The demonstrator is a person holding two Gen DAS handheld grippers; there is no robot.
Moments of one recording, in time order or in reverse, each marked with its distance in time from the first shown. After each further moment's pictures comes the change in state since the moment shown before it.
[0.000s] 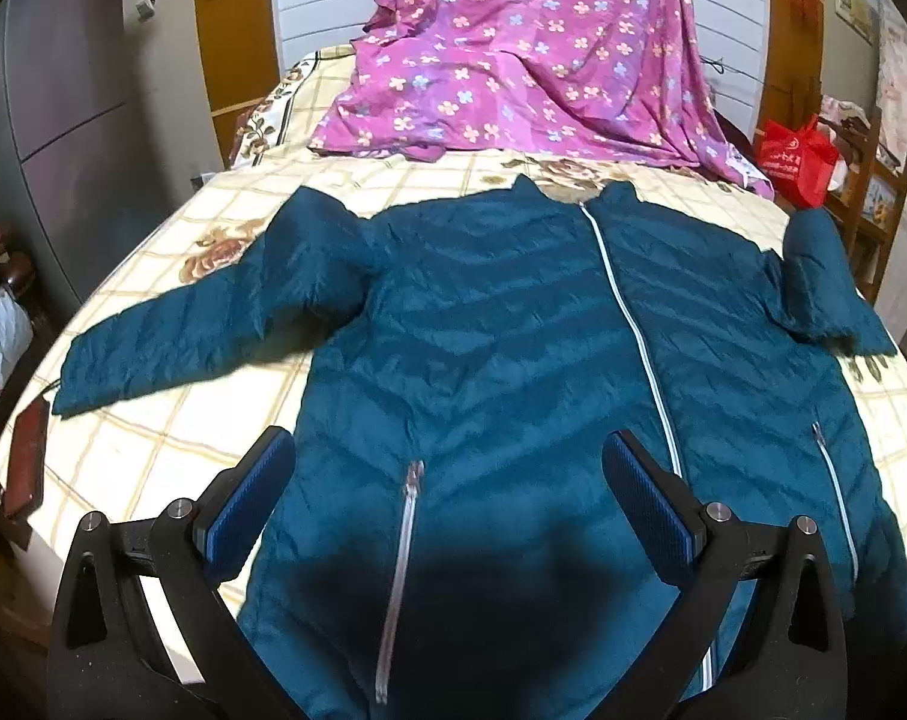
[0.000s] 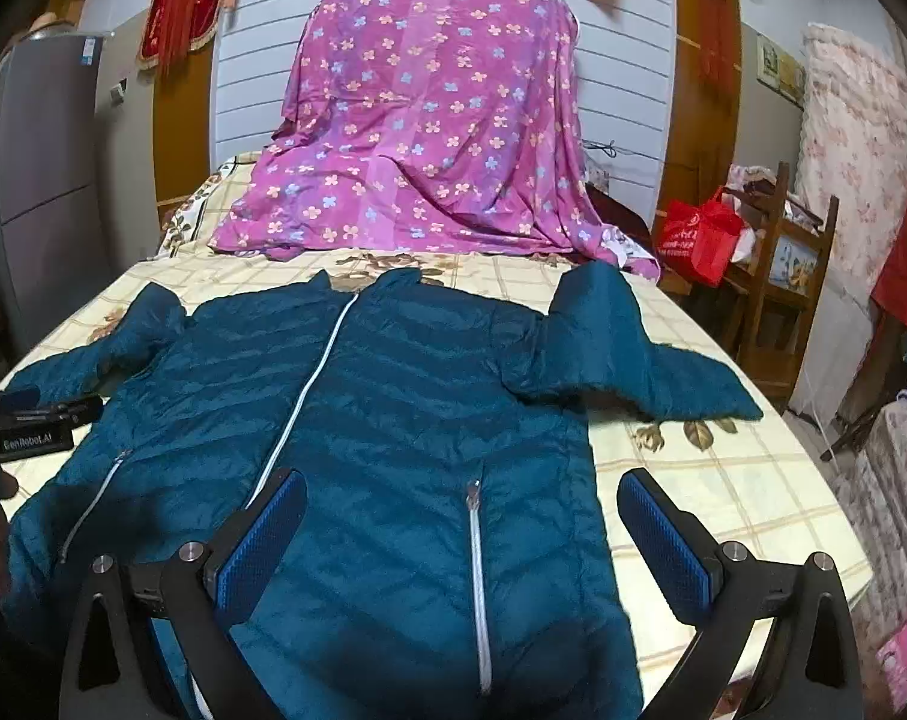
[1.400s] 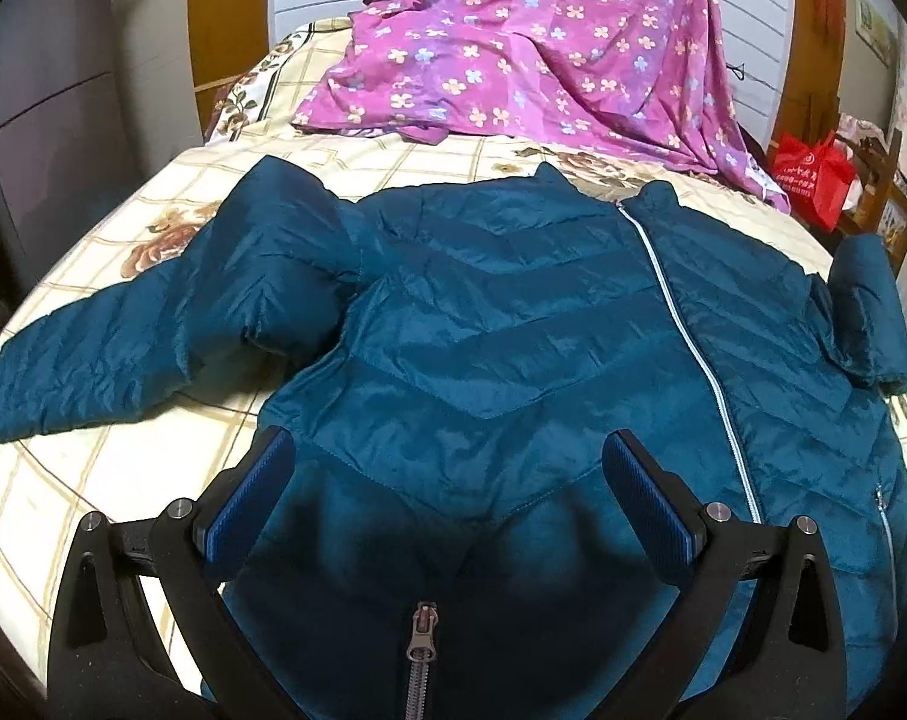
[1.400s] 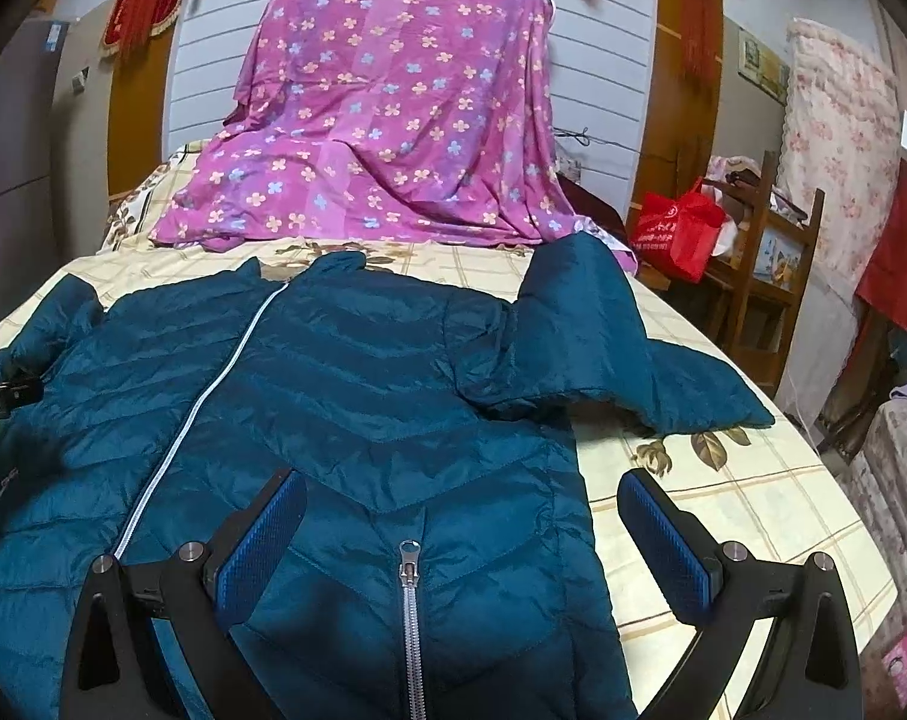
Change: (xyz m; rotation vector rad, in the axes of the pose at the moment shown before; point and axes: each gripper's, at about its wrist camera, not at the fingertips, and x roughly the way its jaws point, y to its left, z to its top) left arm 0.103 0.024 0.020 -0.050 0.014 -0.056; right arm 0.104 -0.021 -0.006 0.020 -0.004 -0.094
